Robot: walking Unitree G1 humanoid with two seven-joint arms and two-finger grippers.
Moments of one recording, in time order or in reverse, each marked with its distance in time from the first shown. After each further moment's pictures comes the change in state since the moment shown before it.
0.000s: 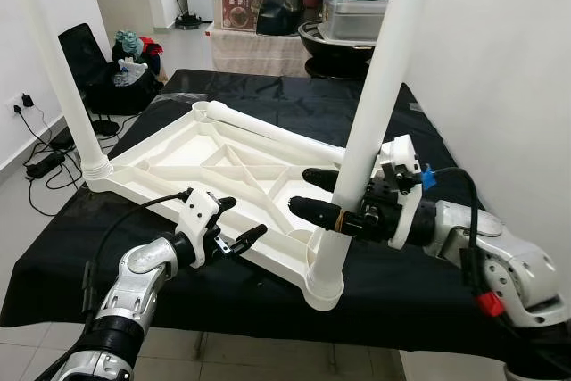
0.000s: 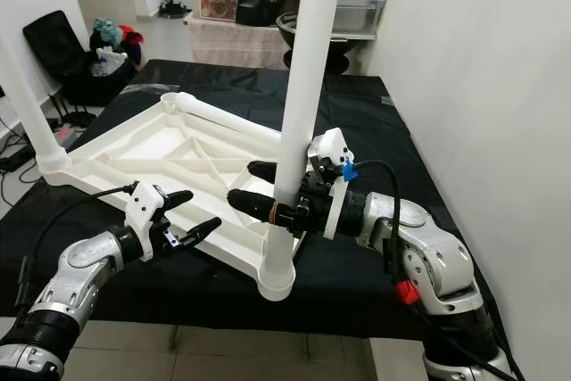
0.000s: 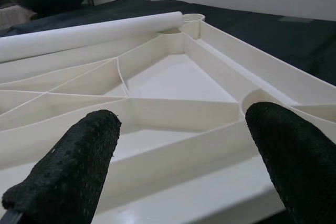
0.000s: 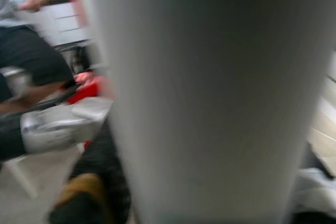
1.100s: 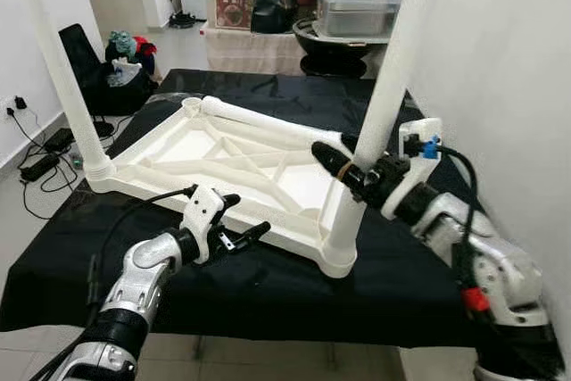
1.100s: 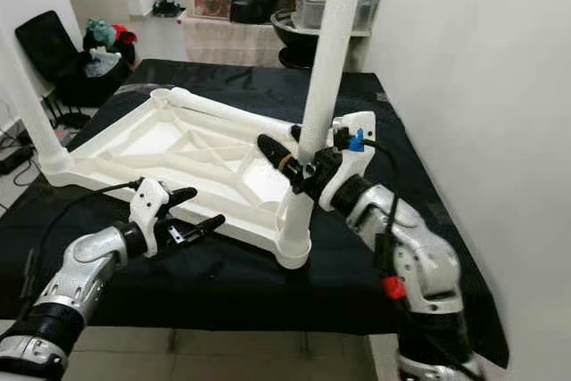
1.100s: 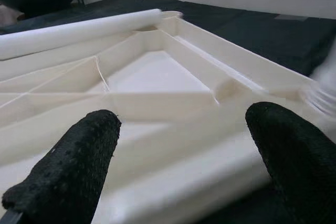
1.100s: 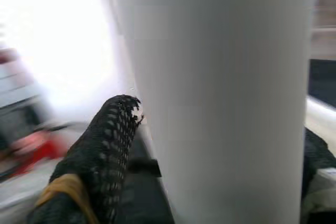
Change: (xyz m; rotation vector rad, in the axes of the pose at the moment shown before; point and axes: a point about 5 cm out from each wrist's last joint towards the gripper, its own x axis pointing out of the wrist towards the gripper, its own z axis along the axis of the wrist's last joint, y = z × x) left arm 0.009 -0.001 0.004 0.006 -0.007 -0.021; right arm -0.006 0.019 0.017 0.046 -0.154 -0.029
